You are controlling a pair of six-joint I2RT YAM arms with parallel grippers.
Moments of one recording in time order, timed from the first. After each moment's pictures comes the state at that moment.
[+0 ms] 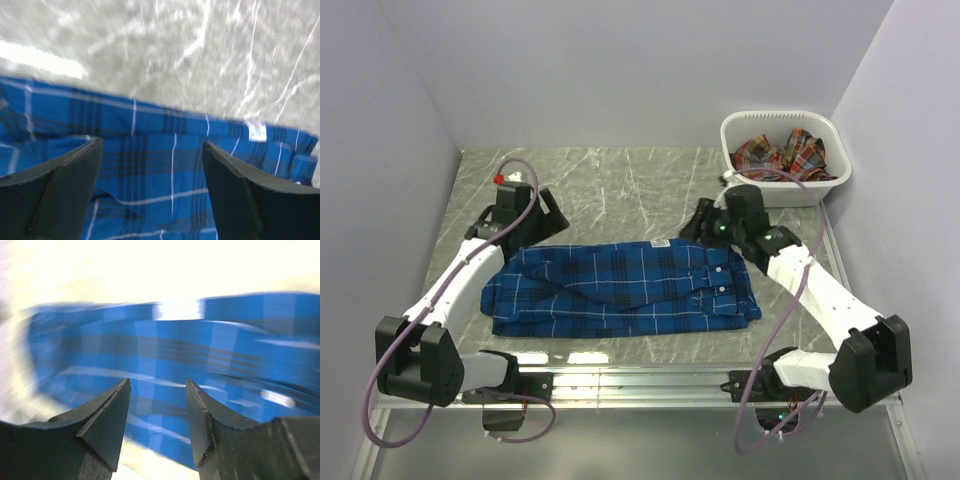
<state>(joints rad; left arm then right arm) -0.19 1.27 0.99 -0.45 -0.03 -0.63 0.38 1.24 0.97 -0.41 -0.16 0.56</state>
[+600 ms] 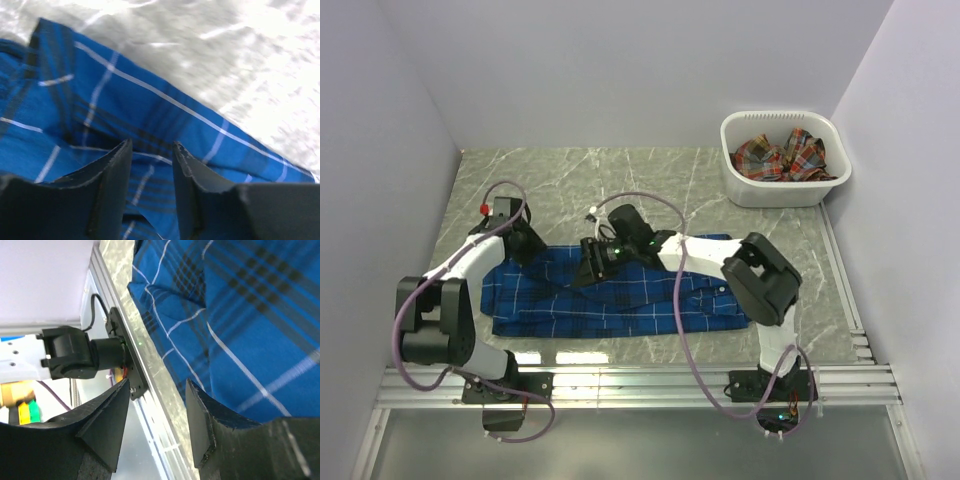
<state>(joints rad) -0.06 1.45 0.86 -0.41 -0.05 -0.76 0.84 1.93 1.26 0.06 -0.68 0.70</state>
